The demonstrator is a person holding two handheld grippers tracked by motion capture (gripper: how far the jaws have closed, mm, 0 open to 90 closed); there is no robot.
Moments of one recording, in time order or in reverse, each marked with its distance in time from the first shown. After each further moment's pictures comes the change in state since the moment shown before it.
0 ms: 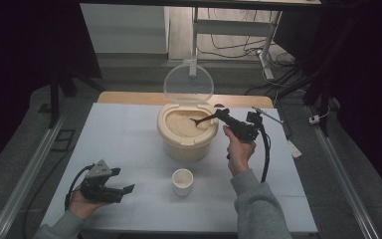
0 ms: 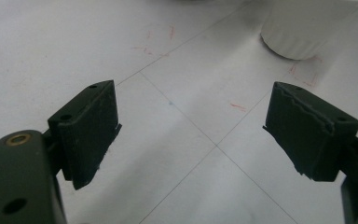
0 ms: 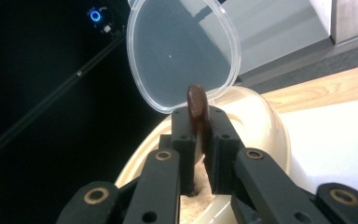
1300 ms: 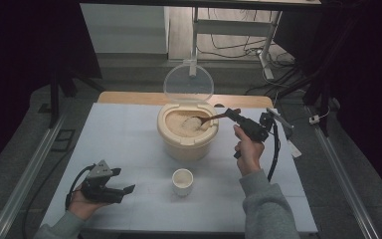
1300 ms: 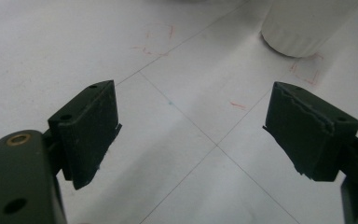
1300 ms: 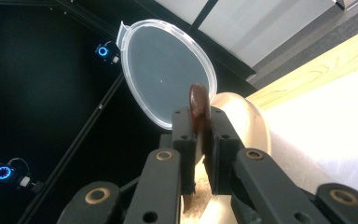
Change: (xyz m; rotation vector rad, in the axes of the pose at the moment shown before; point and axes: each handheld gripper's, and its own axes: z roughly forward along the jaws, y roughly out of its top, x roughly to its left) left arm -0.002 0.000 0.001 0.008 0.007 0.015; right arm -0.020 0.011 -0.021 -0.039 0.031 0.264
